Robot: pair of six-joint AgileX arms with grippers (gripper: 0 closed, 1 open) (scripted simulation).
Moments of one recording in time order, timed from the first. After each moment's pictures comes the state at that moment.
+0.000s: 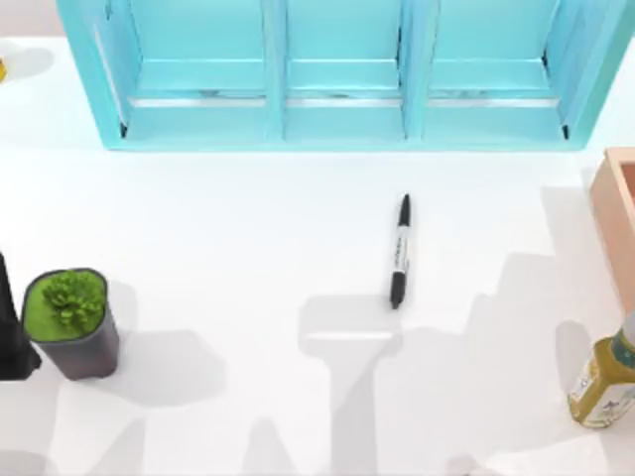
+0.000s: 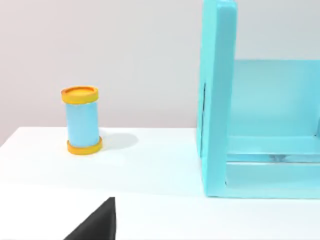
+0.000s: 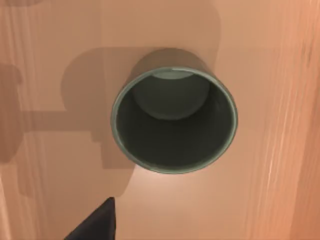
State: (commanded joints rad) left arm 0.00 0.00 0.00 0.00 0.00 0.00; right arm -0.38 1.81 1.54 -1.30 0.00 -0.37
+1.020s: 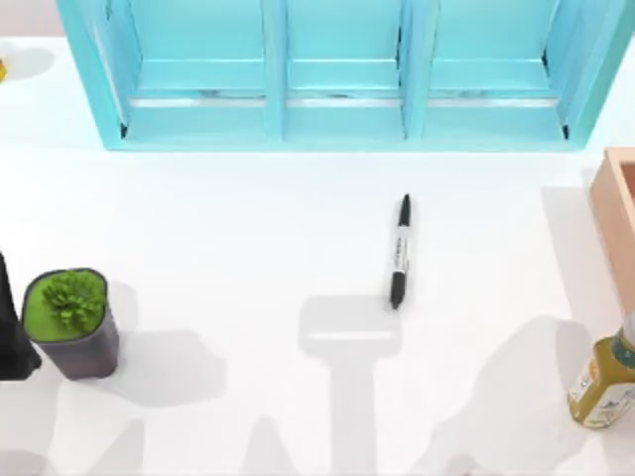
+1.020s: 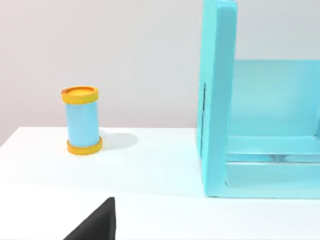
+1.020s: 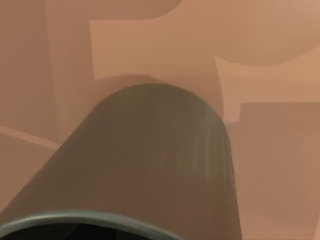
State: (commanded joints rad) left arm 0.00 0.00 0.00 0.00 0.00 0.00; right arm -0.38 1.90 1.24 -0.92 0.00 -0.36
